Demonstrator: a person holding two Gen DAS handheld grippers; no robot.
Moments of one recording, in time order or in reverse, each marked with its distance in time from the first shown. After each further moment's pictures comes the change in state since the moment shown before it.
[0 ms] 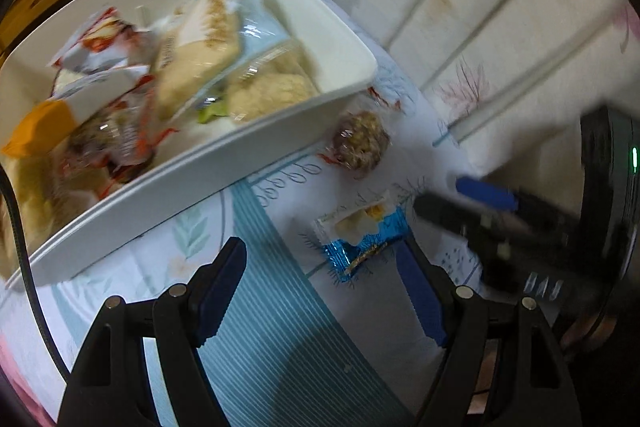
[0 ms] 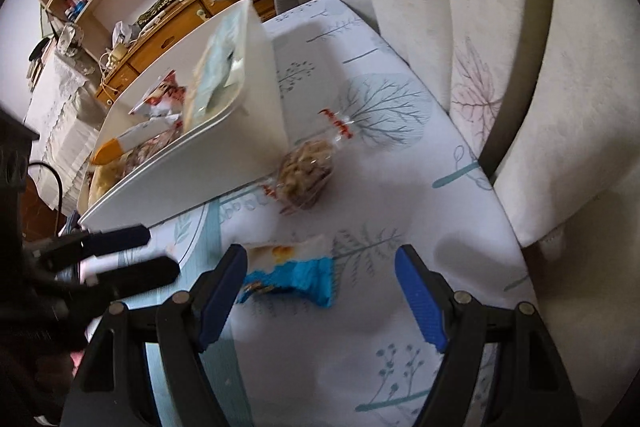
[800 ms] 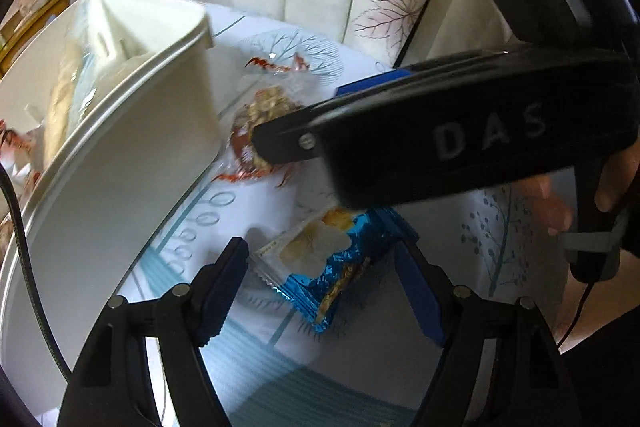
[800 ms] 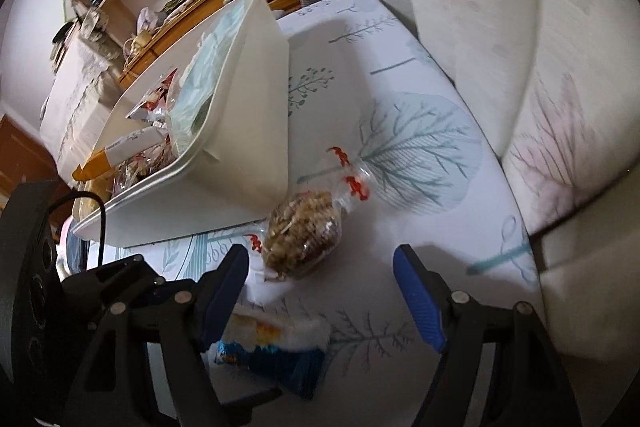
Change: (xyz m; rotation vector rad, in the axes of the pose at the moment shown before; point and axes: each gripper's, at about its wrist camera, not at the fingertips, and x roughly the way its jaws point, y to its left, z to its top) left arm 0.065 -0.052 -0.009 0.405 -0.035 -0.019; right arm 0.052 -0.007 0.044 -0.112 0.022 0.107
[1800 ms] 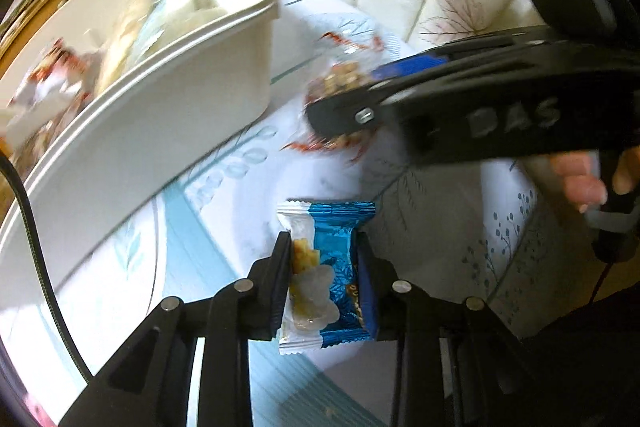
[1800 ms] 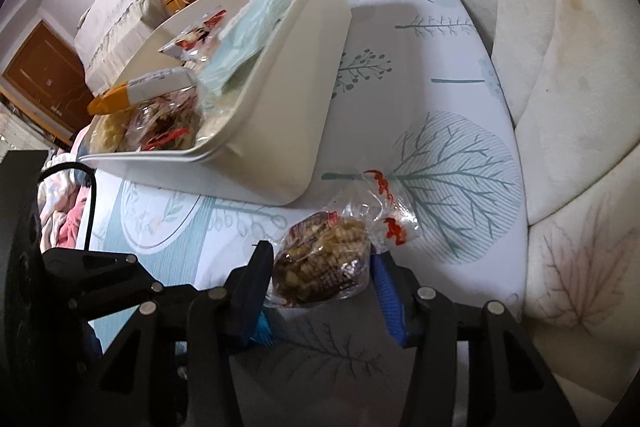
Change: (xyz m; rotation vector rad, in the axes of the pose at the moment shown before) left arm -0.013 -0.002 -0.011 -0.309 0.075 0.156; right arm 0.010 0.008 0.023 -0.274 0.166 0.075
